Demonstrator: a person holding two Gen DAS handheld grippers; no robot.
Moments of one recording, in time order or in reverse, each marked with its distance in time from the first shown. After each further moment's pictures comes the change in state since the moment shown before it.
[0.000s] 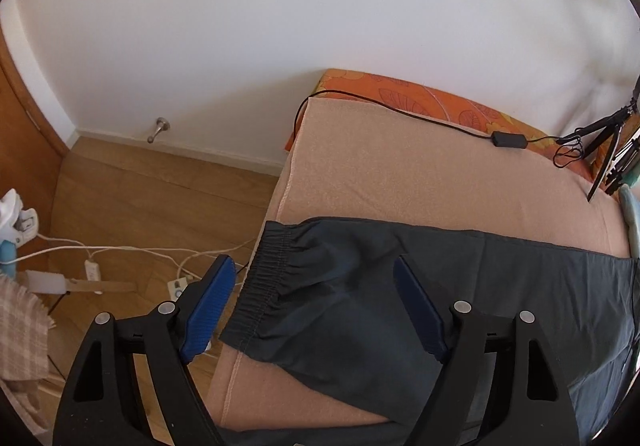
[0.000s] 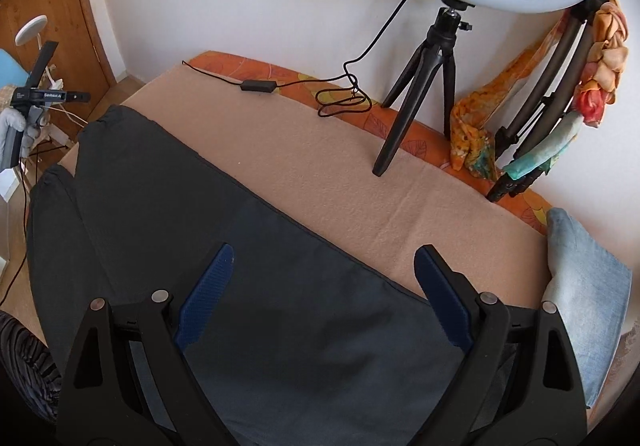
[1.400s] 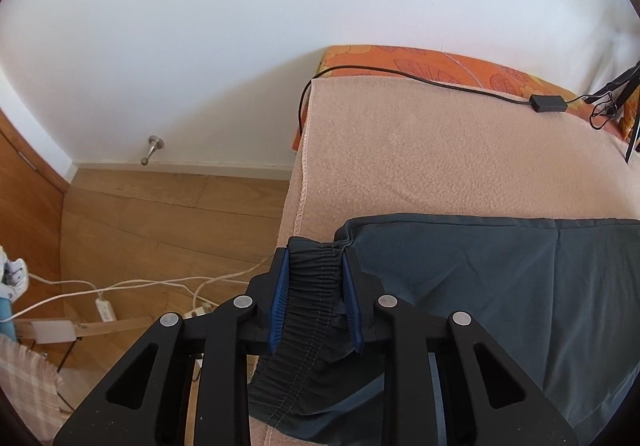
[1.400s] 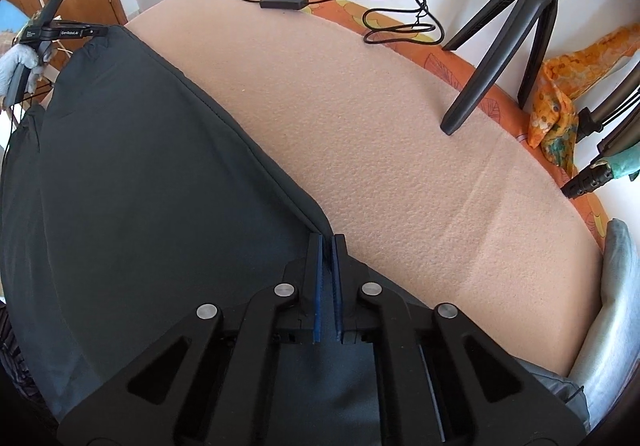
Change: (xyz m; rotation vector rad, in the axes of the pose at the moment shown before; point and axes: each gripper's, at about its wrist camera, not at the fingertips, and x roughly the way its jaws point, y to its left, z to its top) left arm 0.062 0.010 0.014 0.132 -0.011 0.045; right arm 0.087 0.016 0.000 -0.091 0.150 0.048
